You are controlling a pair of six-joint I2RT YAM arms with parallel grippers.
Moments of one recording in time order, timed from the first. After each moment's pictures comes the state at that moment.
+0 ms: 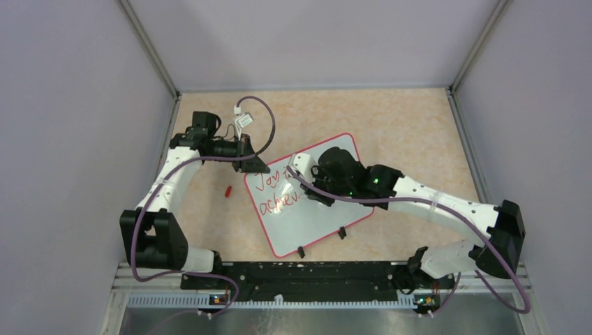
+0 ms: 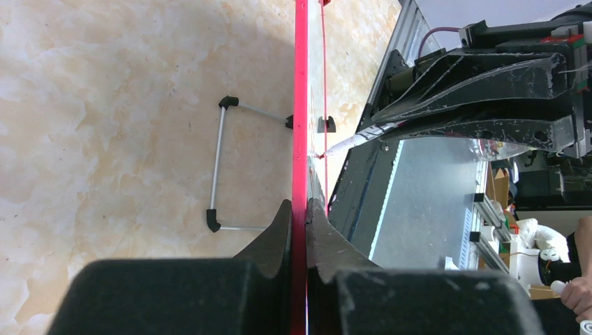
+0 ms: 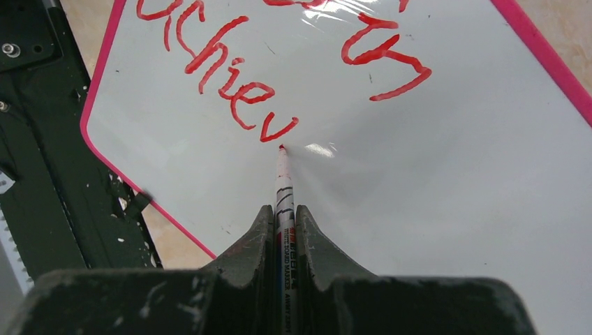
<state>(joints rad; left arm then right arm) -0.07 1.40 1.17 -0.83 1.14 0.24 1.03 1.32 1.17 -0.55 -0.07 -0.23</state>
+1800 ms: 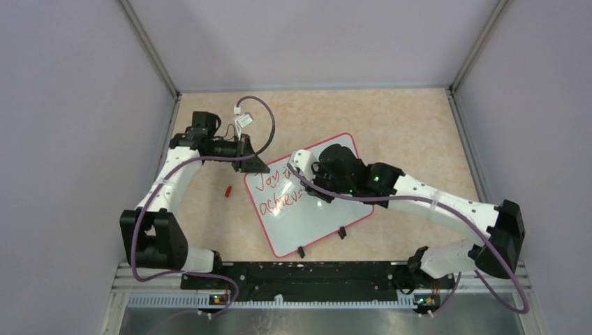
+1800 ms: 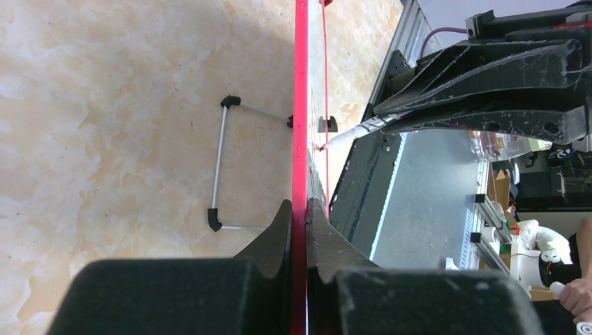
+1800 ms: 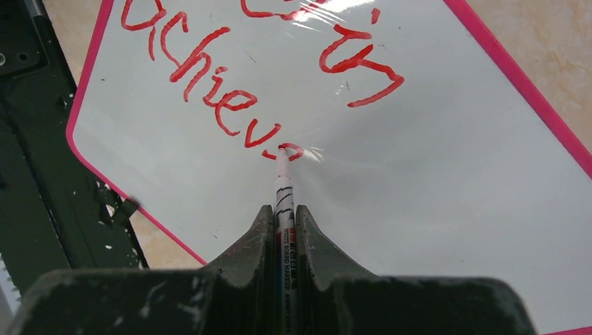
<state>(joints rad) -0.07 1.40 1.17 -0.83 1.14 0.24 1.02 1.33 1.18 -0.54 -0.05 -0.25</state>
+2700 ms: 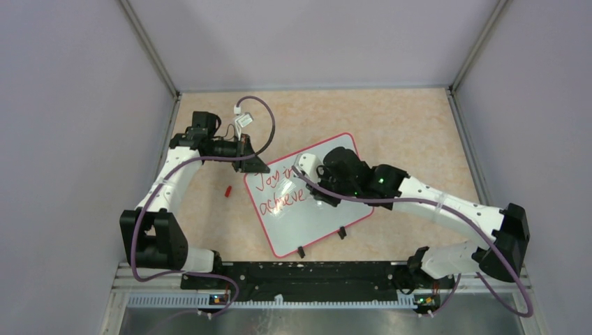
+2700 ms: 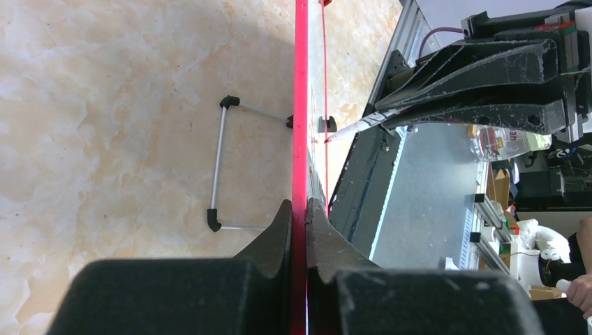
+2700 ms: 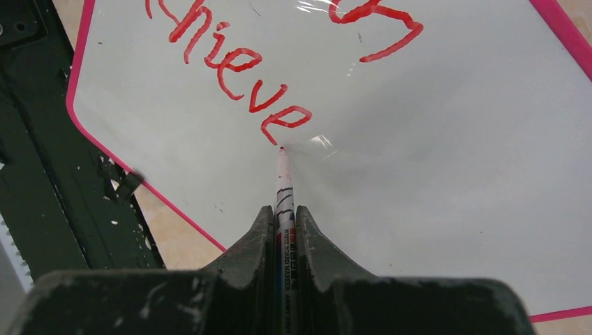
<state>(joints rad) -0.07 1.40 1.17 -0.83 1.14 0.24 1.01 1.29 1.14 -0.60 -0.06 -0.23</state>
